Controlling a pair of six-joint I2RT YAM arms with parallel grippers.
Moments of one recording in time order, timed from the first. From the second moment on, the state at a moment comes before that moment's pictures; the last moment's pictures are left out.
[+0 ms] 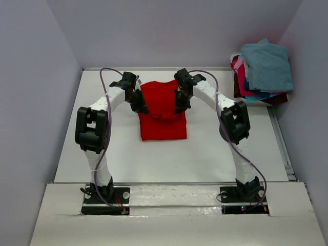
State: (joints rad) left arm -0.25 1.94 1.51 -0.70 0.37 -0.51; right arm 0.52 2.26 2.06 -1.02 -0.15 0.56
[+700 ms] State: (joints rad) left arm -0.24 1.94 1.50 -0.70 0.36 -0.51; right arm 0.52 2.32 2.13 -1.02 -0.17 0.53
